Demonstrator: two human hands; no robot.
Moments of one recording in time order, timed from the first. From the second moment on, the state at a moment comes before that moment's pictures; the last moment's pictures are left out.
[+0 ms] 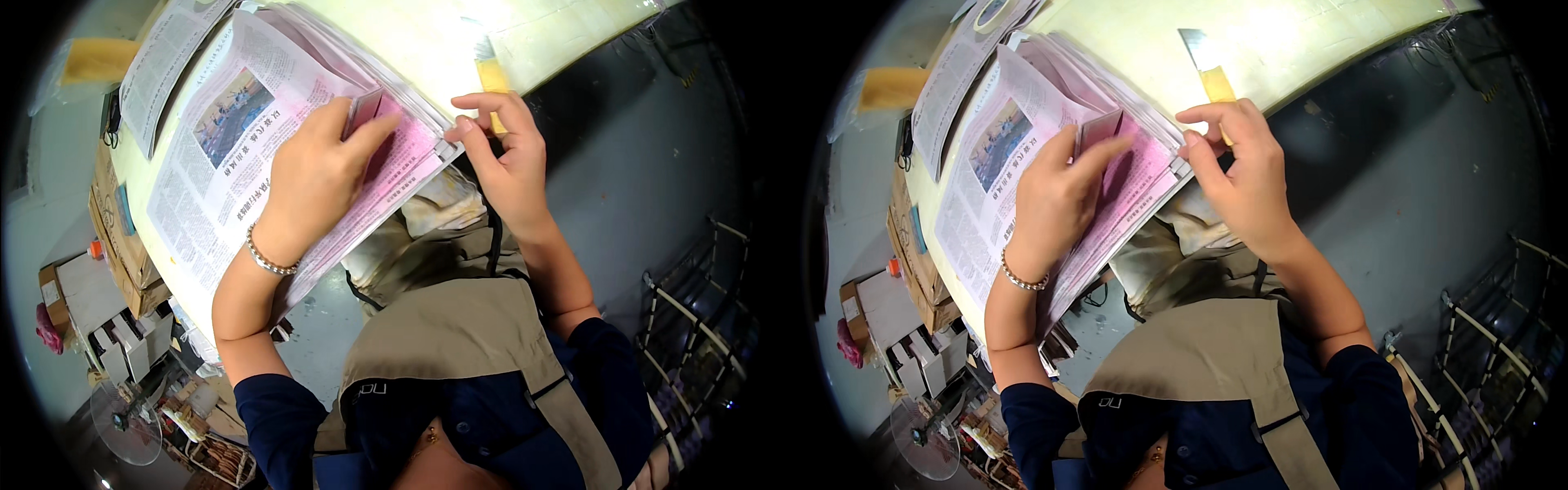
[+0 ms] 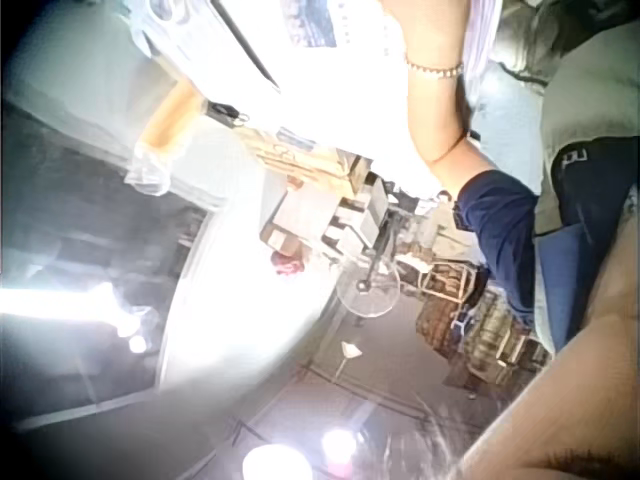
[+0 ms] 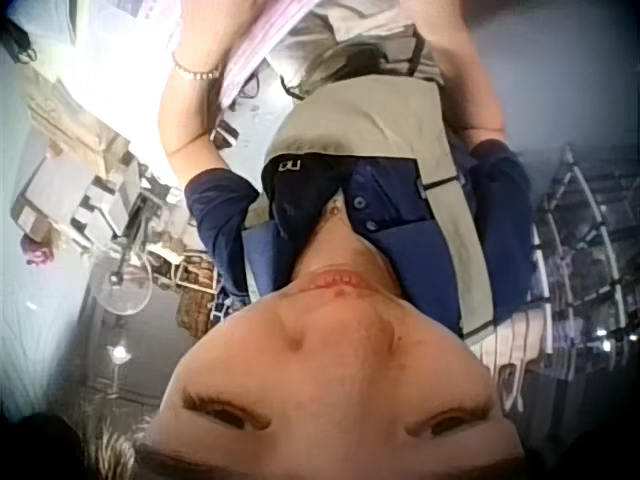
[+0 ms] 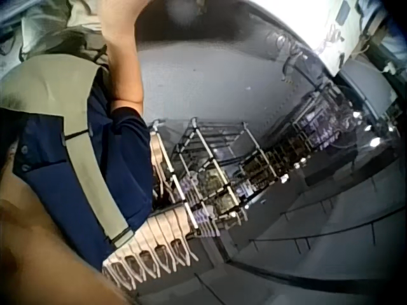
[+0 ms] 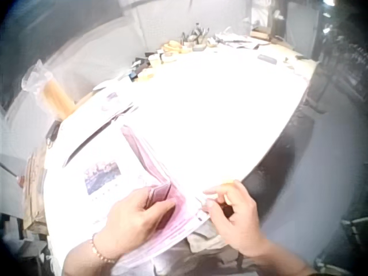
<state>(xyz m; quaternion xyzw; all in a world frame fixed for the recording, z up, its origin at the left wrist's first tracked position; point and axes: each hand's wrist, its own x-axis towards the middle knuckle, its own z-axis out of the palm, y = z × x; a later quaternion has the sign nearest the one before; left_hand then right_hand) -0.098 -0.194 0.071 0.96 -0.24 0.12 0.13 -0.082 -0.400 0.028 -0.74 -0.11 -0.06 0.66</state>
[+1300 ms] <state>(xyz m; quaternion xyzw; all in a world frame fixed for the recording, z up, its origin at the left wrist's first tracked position) -0.135 -0.183 0.125 0.92 -0.26 0.09 0.27 -0.078 -0.374 0.079 -0.56 -0.06 0.24 0.79</state>
